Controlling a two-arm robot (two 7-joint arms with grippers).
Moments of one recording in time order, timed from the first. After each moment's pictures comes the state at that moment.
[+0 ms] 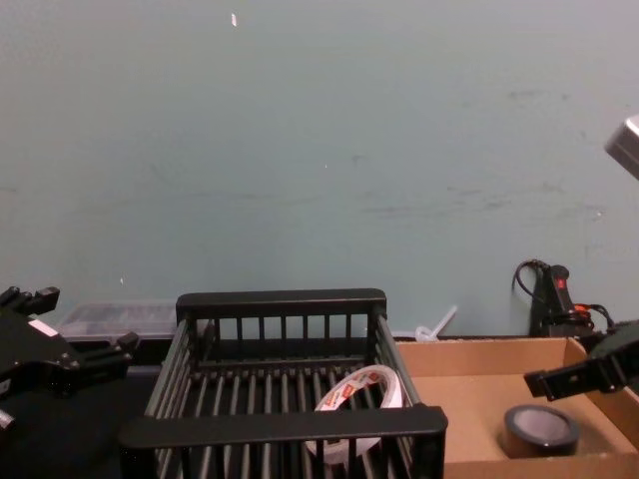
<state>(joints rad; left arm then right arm) -0.20 0.60 0.45 -1.41 -0.25 -0.12 0.03 0.46 0.52 -0.46 -1.40 0.26 0.52 0.40</state>
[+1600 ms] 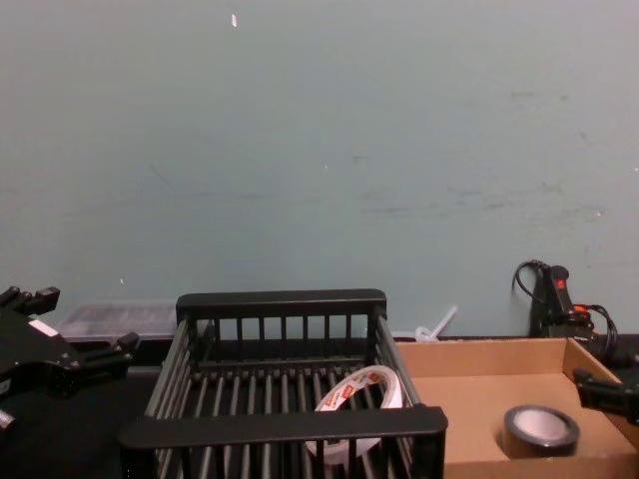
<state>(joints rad) -0.20 0.60 0.45 -1.41 -0.25 -0.12 0.03 0.19 0.33 -0.28 -1.37 0.06 0.11 0.00</state>
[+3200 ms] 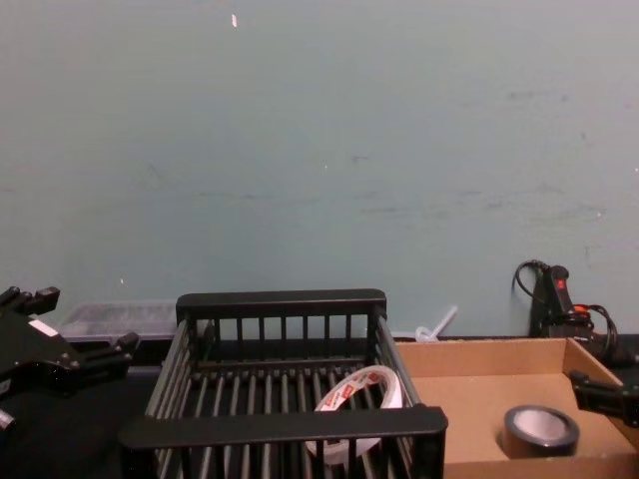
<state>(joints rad) -0.20 0.60 0.45 -1.41 -0.25 -0.12 0.03 0.19 0.33 -0.29 -1.37 0.06 0.10 0.00</state>
